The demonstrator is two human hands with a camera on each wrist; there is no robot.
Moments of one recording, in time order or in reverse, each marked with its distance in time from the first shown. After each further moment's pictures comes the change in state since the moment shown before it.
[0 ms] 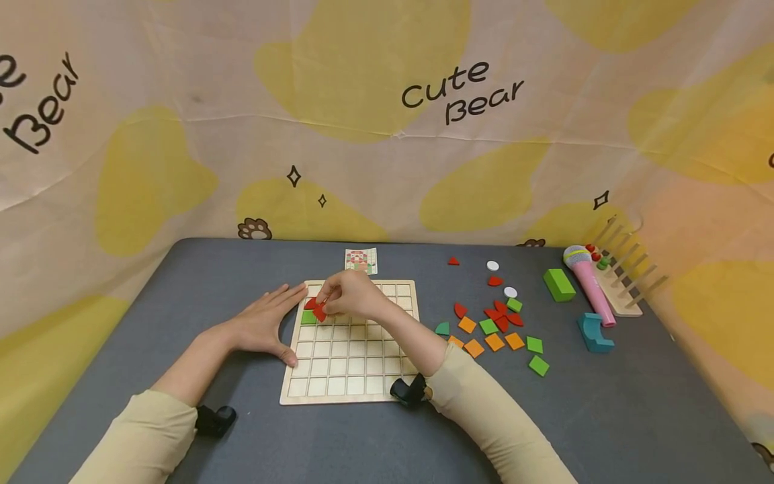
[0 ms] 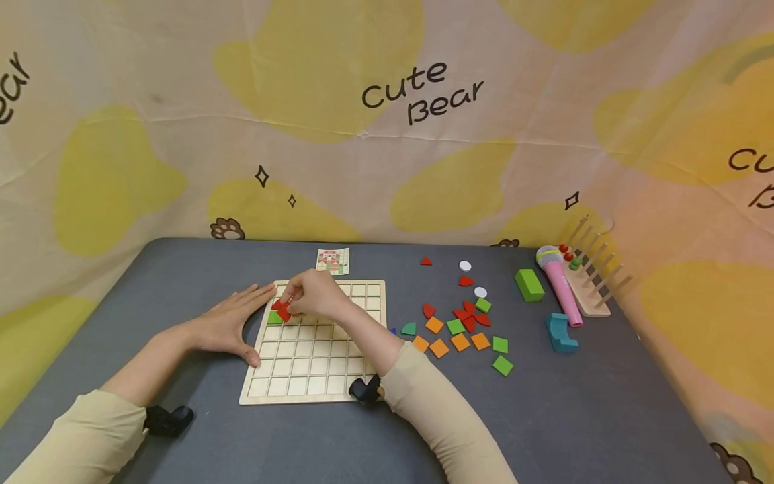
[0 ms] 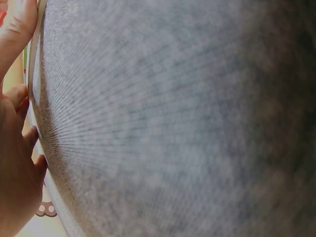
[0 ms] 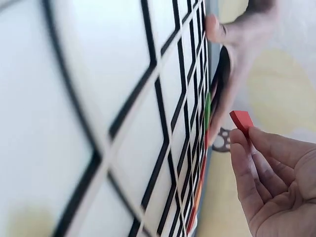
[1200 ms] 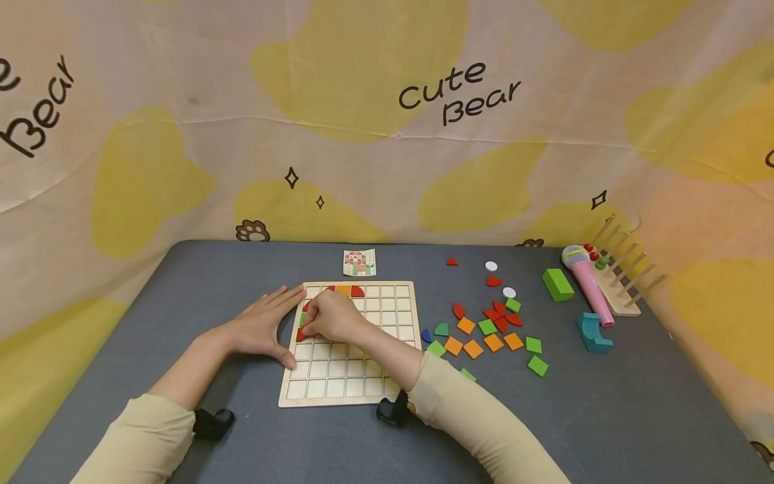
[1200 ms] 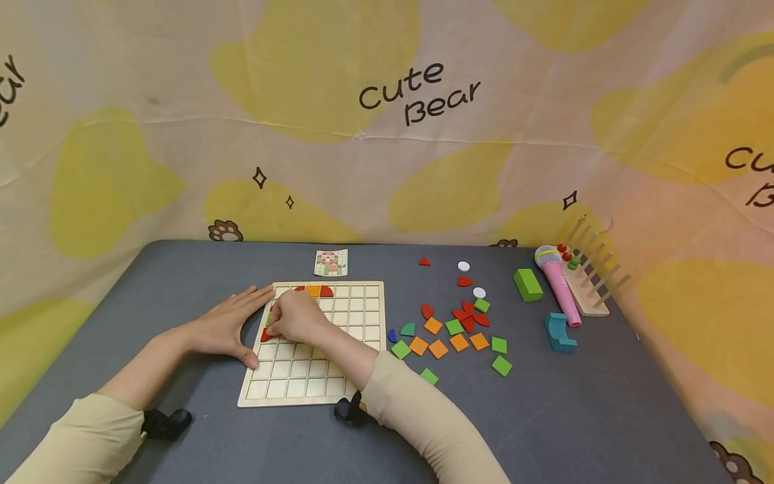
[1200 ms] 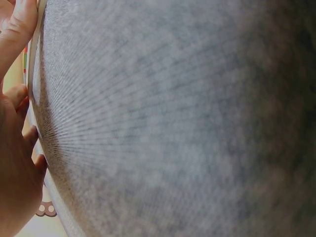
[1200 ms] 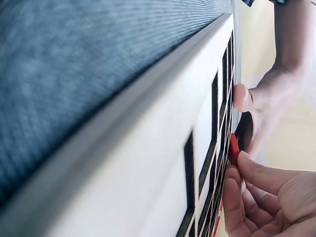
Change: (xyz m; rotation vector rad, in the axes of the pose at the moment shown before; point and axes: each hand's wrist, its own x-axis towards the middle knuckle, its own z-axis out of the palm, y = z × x) left_hand 0.001 -0.005 0.001 -0.022 0.007 0.025; right_hand 0.002 -0.011 0.042 -0.225 0.014 0.065
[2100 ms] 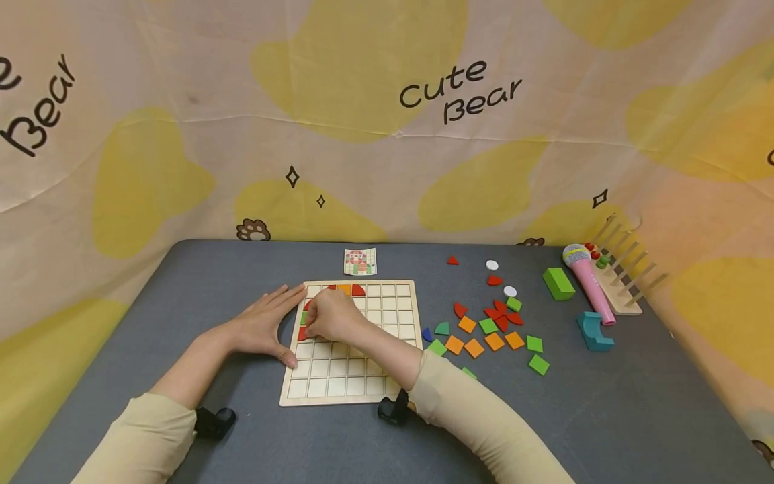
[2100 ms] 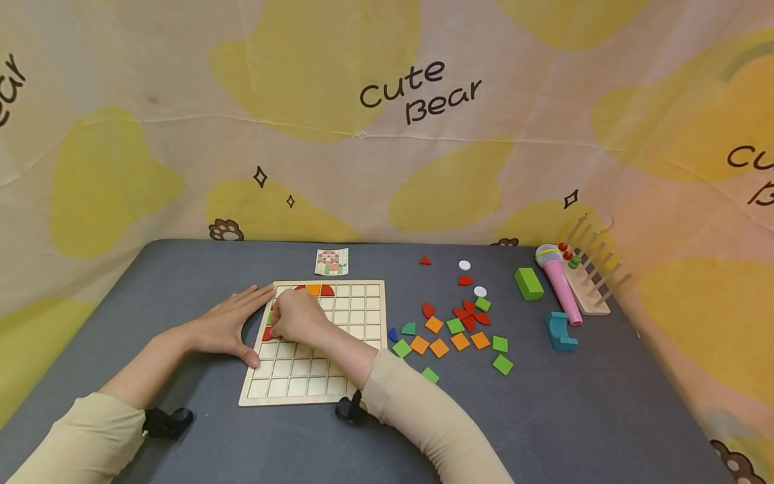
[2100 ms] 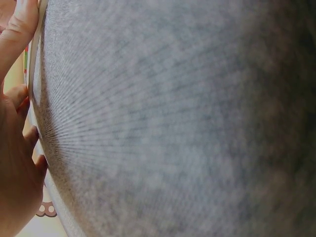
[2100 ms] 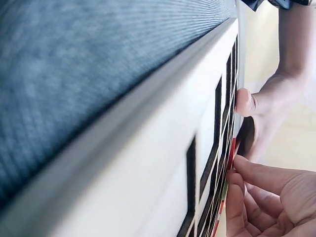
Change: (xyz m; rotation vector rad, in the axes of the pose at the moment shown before) left_hand -0.001 0.002 -0.001 -0.007 0.001 0.002; right_hand 0.001 -0.002 0.002 -0.093 0.025 0.017
